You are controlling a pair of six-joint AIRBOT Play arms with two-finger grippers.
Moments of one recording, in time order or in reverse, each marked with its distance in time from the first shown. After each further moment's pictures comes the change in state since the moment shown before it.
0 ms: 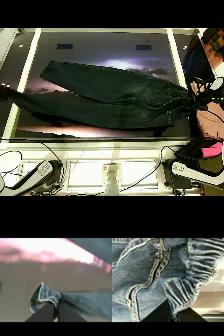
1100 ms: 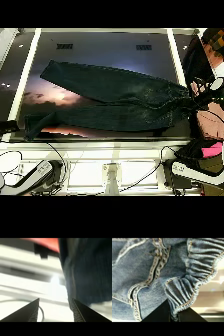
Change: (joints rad) left arm 0.113 -0.001 -0.200 0.391 -0.127 -0.105; right arm 0.000 0.000 0.000 -0.028 0.019 -0.006
